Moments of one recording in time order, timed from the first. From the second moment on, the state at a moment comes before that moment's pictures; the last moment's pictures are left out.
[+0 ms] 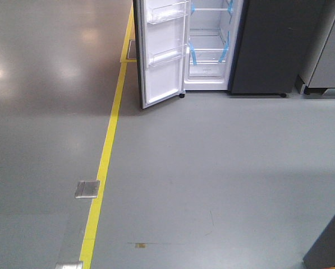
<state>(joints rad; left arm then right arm) 0.00 -0.01 0.03 0.00 0.00 -0.04 0.48 0.34 -0.60 0.31 1.00 -0.15</state>
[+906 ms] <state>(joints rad) 0.00 -0.01 0.03 0.00 0.00 -0.04 0.48 0.34 -0.60 0.31 1.00 -0.15</state>
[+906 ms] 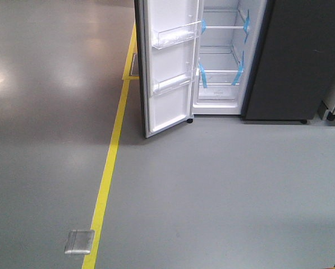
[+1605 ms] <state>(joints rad) 0.00 -0.01 0.03 0.00 0.00 -0.04 0.48 0.34 -0.60 0.31 1.00 -0.15</state>
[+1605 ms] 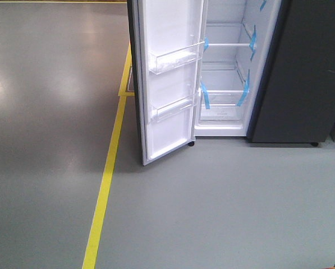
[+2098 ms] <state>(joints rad) 0.00 -0.01 0.03 0.00 0.00 -0.04 0.48 0.34 -0.60 0.31 1.00 -0.15</state>
